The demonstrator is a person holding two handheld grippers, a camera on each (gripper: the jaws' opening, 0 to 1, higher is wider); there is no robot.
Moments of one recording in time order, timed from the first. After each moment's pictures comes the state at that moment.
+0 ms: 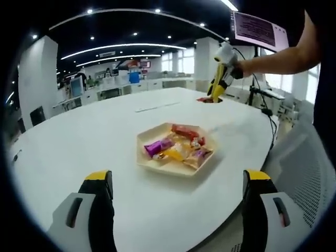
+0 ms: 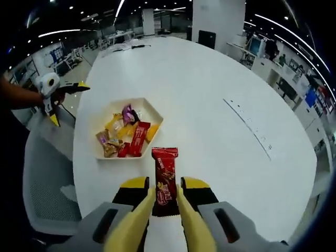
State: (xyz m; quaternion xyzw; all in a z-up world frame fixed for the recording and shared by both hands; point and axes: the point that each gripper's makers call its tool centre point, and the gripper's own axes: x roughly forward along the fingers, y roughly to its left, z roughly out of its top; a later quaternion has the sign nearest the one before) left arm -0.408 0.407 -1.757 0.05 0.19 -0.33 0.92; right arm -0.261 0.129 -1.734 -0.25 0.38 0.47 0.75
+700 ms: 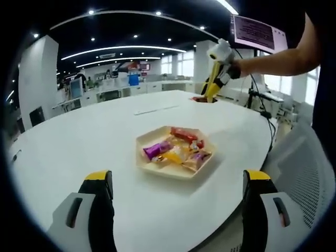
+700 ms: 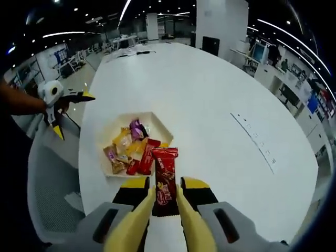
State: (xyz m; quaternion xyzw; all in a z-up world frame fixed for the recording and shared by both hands) left arm -0.409 0.404 -1.758 0.06 0.19 -0.33 0.92; right arm -0.265 0.178 -1.717 -0.24 0.36 0.49 0.76
